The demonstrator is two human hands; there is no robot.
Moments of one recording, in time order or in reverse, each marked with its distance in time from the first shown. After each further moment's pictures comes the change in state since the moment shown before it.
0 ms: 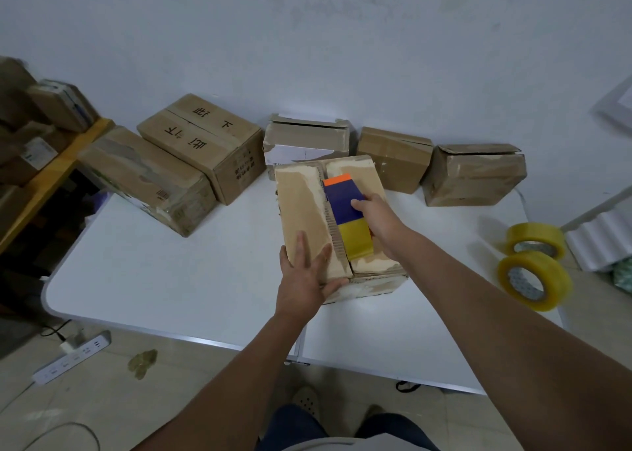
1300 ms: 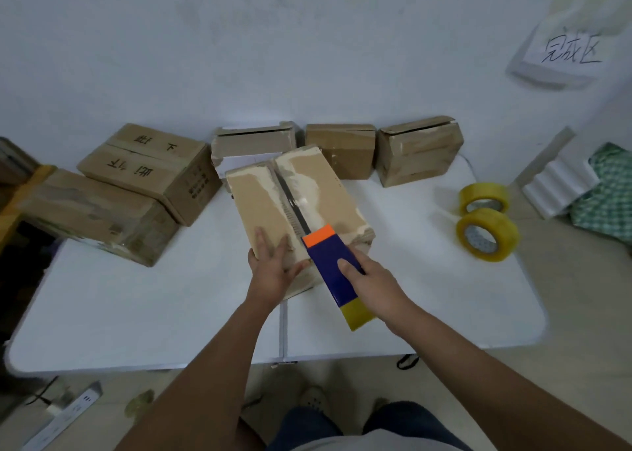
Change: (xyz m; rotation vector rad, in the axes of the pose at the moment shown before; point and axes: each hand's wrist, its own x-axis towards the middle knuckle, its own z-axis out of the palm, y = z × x) left_hand 0.024 0.003 0.000 -0.204 -0.034 -0.057; right_hand -0.111 0.095 -0.029 -0.098 0.029 -0.039
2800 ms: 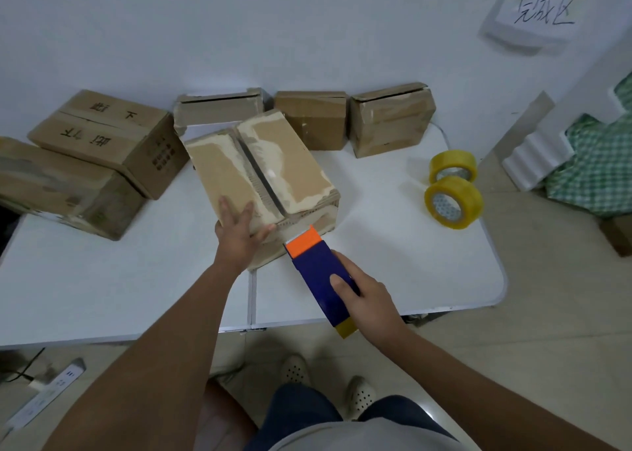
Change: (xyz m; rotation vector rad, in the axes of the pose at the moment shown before) left_hand 0.003 0.013 0.009 -0.039 0.048 -0.092; right_hand -0.056 0.079 -0.016 0.056 0.024 -0.131
